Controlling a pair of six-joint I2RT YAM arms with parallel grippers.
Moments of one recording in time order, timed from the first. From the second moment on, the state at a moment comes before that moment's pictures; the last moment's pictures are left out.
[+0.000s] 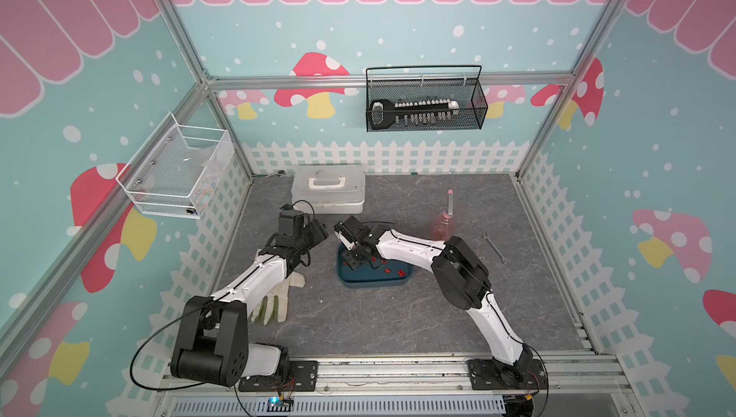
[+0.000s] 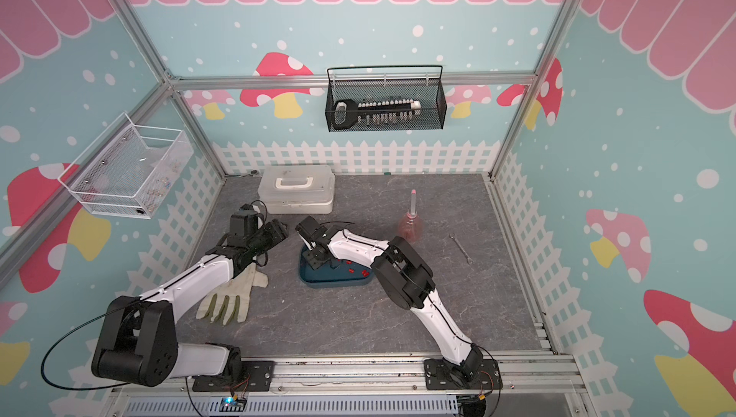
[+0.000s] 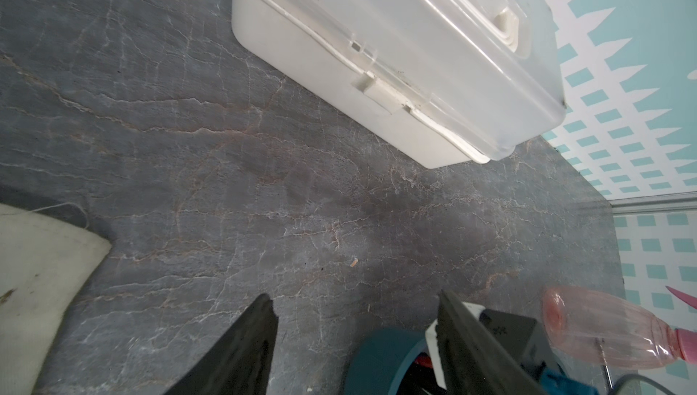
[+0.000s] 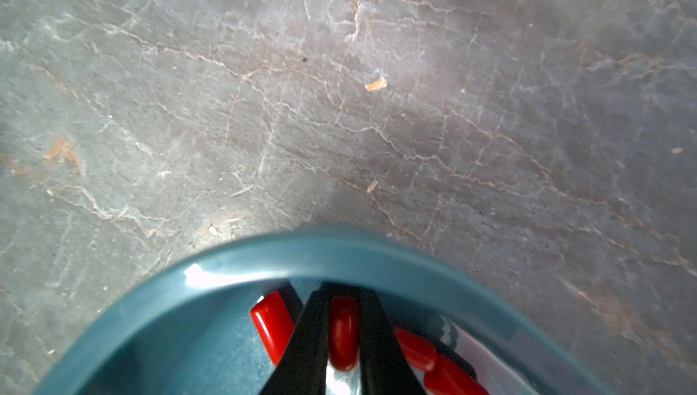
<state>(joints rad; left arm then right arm) -0.13 1.38 0.76 -0.05 0.07 -0.67 0.91 2.31 1.81 -0.59 0.04 0.14</state>
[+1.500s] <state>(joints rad) -0.13 1.38 0.76 -0.05 0.08 -0.66 0.66 1.59 1.27 -0.55 0.03 0.21</state>
